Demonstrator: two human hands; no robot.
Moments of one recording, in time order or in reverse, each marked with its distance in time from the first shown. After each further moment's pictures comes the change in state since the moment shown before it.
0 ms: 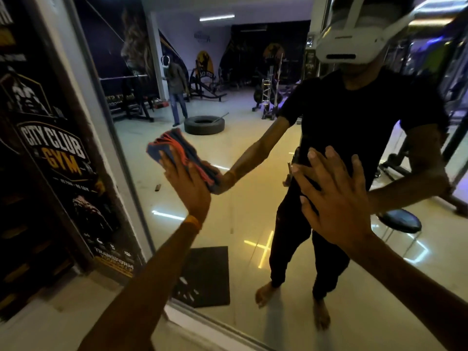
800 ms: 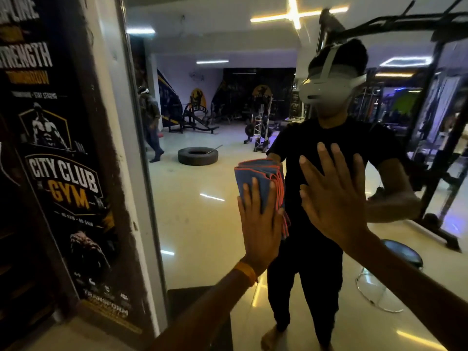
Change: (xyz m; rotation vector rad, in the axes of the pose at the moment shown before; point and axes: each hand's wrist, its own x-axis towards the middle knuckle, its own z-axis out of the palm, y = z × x) left_hand -0.036 0.057 0.011 0.085 -0.366 0.465; right_hand 0.116 -0.048 -0.002 0.001 0.115 0.132
